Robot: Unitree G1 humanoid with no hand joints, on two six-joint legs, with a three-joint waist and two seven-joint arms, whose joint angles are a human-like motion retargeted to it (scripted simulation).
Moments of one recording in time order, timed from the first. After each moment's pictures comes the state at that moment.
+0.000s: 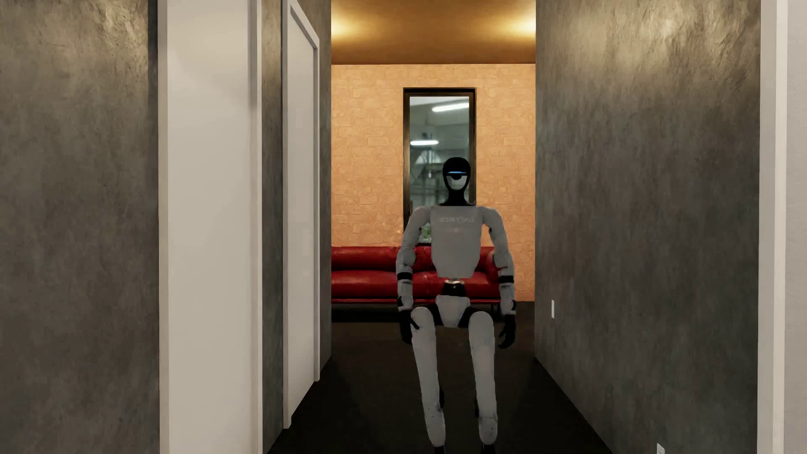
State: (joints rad) body -0.22 -0.06 0.09 0.16 0.23 0.07 0.00 0.00 0.05 1.08 0.60 0.39 0.34 -0.31 -0.02 0.33 -0.36 0.00 0.00 -0.44 0.54 0.92 0.74 0.00 0.00 0.00 0.00 0.00 0.00
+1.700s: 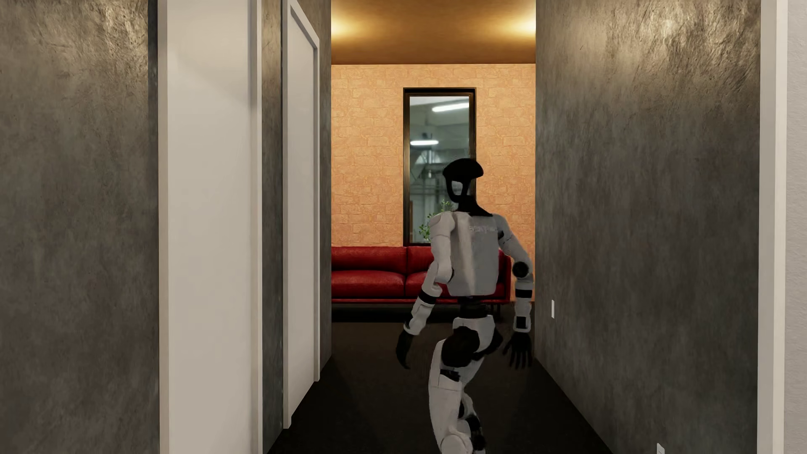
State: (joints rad) body 0.13 -0.53 -0.15 0.31 -0.08 0.06 0.00 0.00 0.08 0.74 0.89 0.35 0.46 -0.24 0.30 0.42 -0.33 0.00 0.00 -0.27 0.50 0.55 0.87 0.00 0.00 0.00 0.00 0.00 0.00
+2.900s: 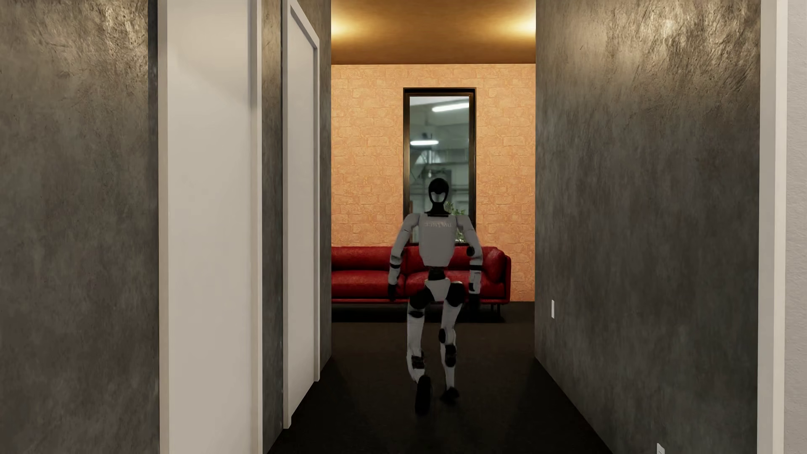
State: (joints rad) body 0.16 -0.48 -0.18 0.22 0.19 0.14 0.00 0.00 0.10 1.18 0.74 0.22 0.47 0.16 0.18 0.38 -0.40 0.00 0.00 -0.26 0.75 0.66 0.96 0.00 0.00 0.00 0.00 0.00 0.00
